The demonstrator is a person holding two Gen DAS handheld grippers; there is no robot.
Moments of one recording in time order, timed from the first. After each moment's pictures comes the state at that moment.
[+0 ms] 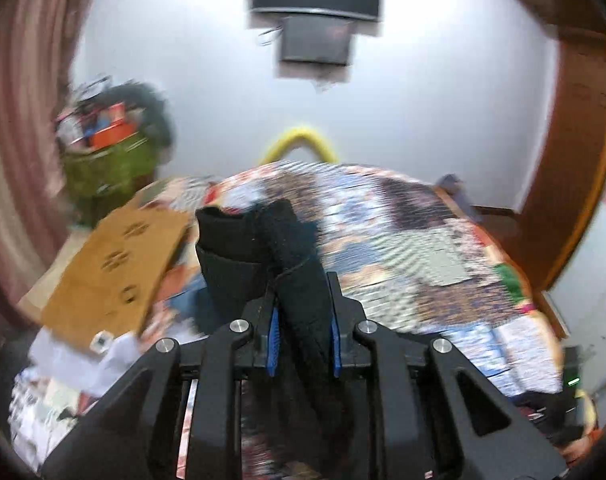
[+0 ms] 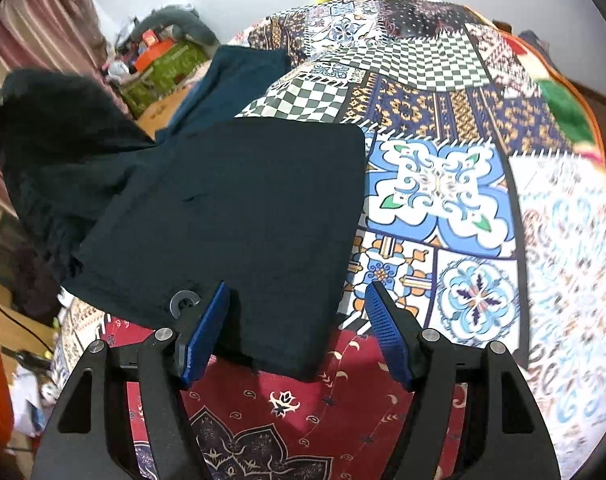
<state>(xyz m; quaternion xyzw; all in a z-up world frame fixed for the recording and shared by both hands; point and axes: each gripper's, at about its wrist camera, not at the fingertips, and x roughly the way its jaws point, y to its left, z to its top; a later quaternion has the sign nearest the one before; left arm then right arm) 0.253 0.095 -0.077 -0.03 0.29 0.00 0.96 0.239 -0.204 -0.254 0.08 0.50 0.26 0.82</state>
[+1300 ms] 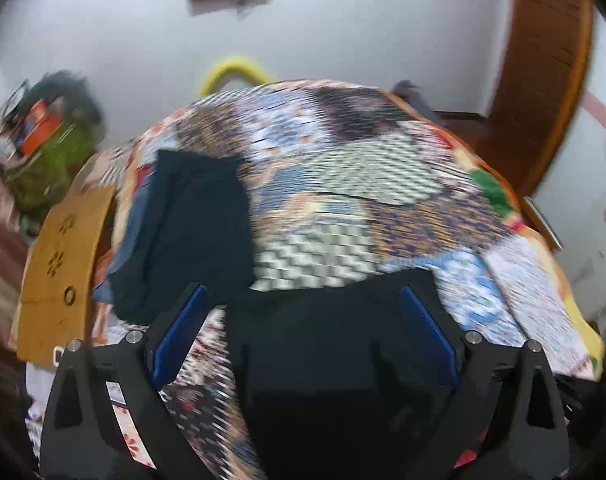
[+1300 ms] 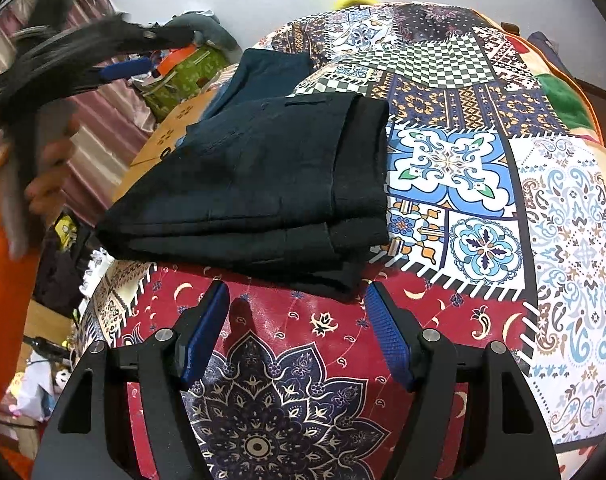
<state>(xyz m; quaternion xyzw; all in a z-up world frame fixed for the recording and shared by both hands) 0.346 0.022 -0.155 0.05 0.43 -0.06 0.90 0.200 -0.207 -0.241 0.07 0.49 0.28 0.82</state>
